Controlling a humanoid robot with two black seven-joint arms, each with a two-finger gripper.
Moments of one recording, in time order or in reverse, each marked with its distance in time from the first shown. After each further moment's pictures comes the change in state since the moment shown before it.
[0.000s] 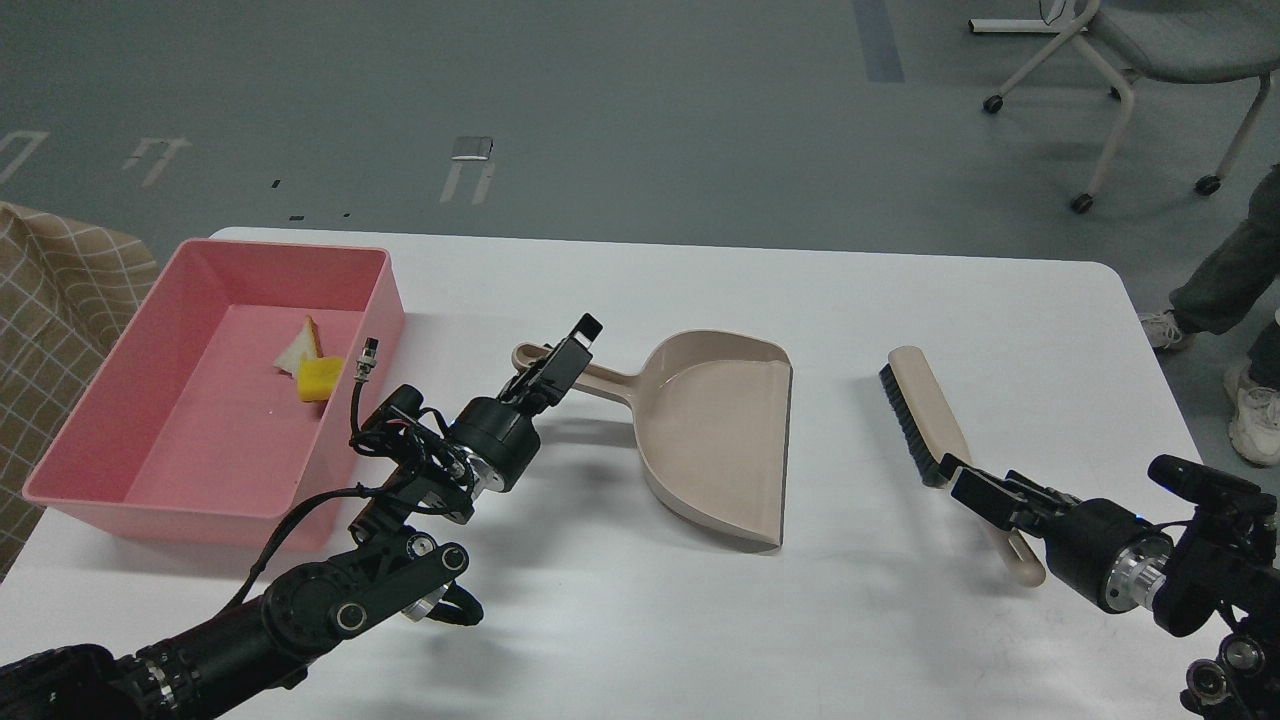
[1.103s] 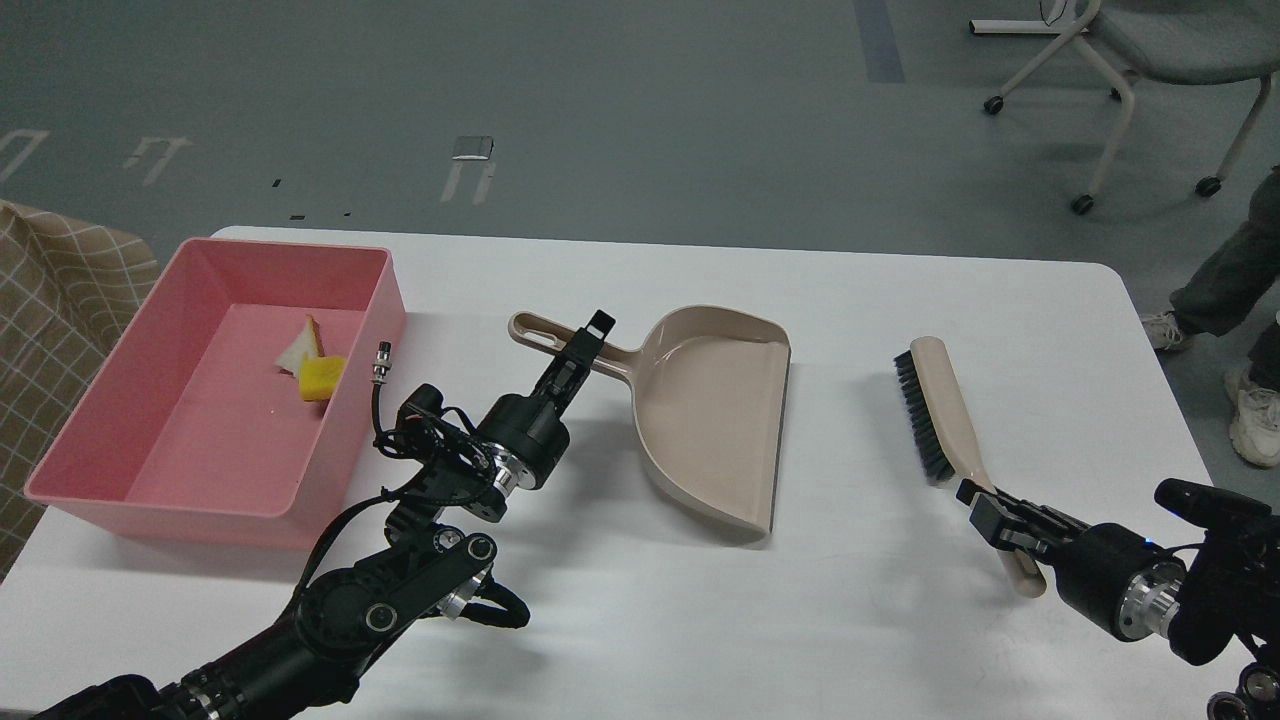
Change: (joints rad) left arm 0.059 -0.125 -0.156 0.005 -0.003 -0.130 0.026; right arm -0.068 -0.047 -0.015 0.062 0.001 0.000 0.002
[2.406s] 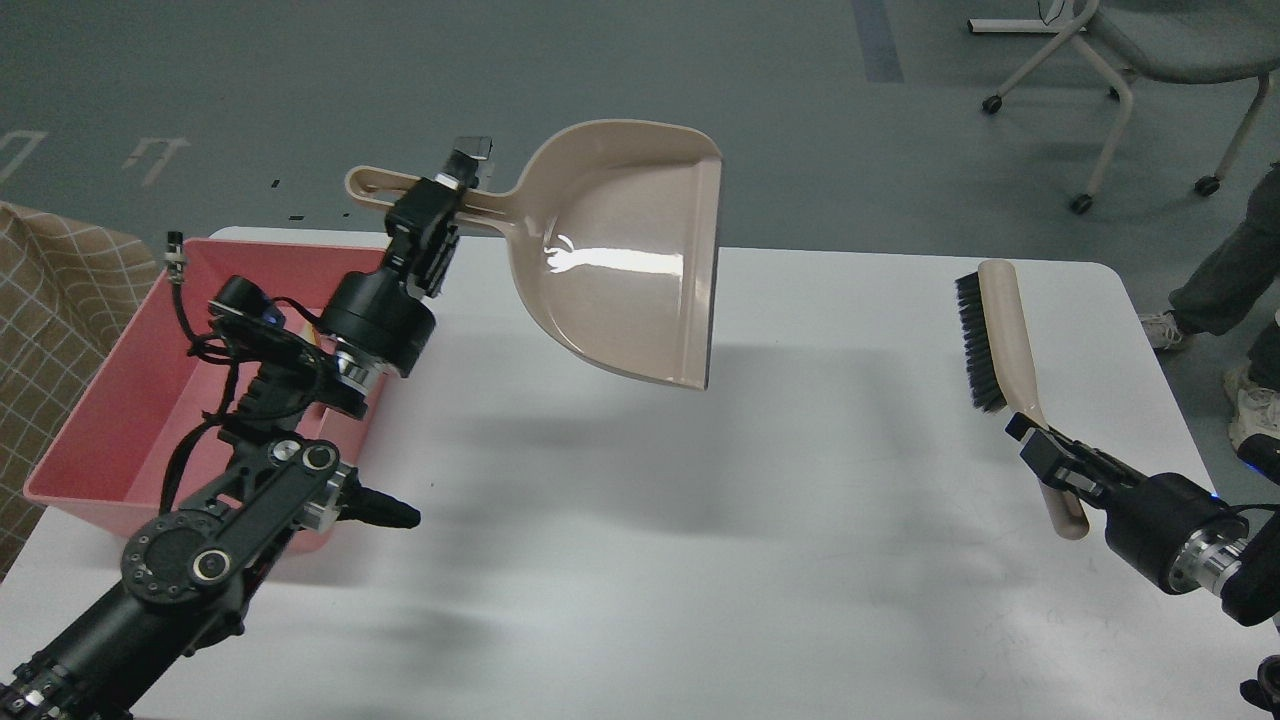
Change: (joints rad) left arm 0.030 0.194 -0.264 -0.302 -0.030 -0.138 -0.040; right arm 0.020 0.011 0.134 0.026 0.062 0.000 0.016
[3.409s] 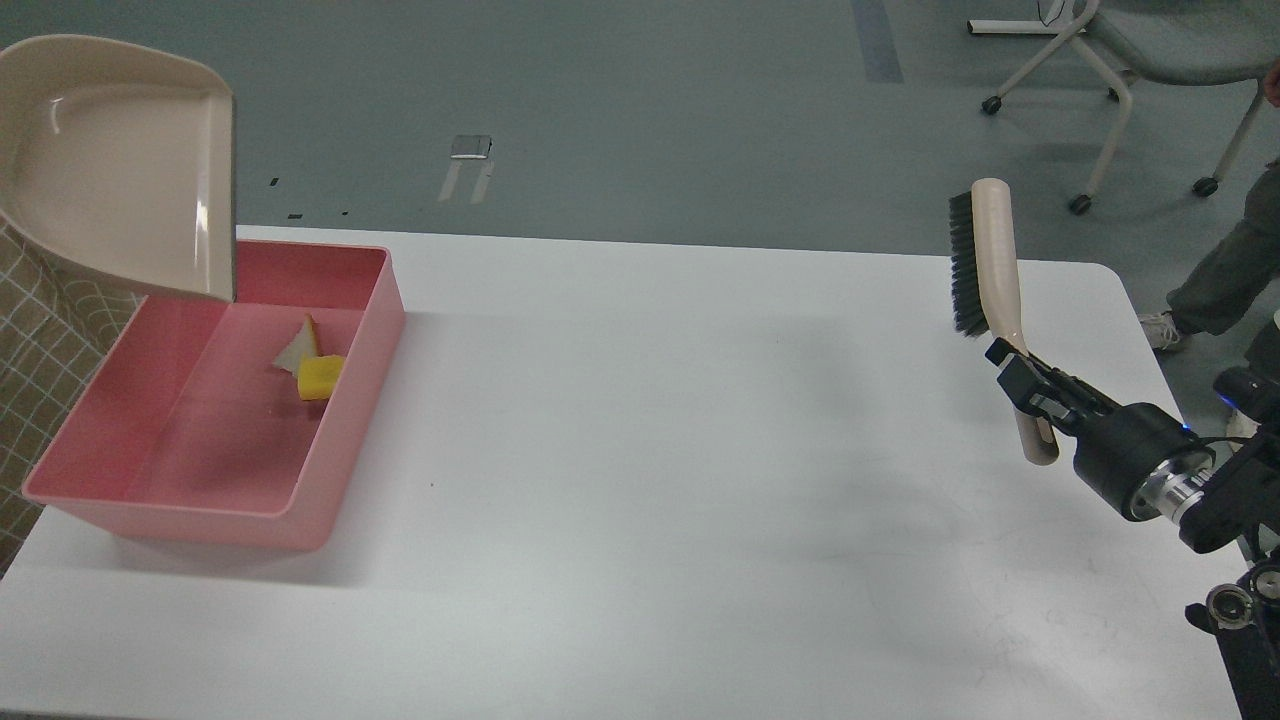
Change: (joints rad) left arm 0.158 0.769 -0.374 0.218 -0.296 -0.280 -0.080; right arm 0.153 0.117 0.022 -0.020 -0.063 0.000 -0.034
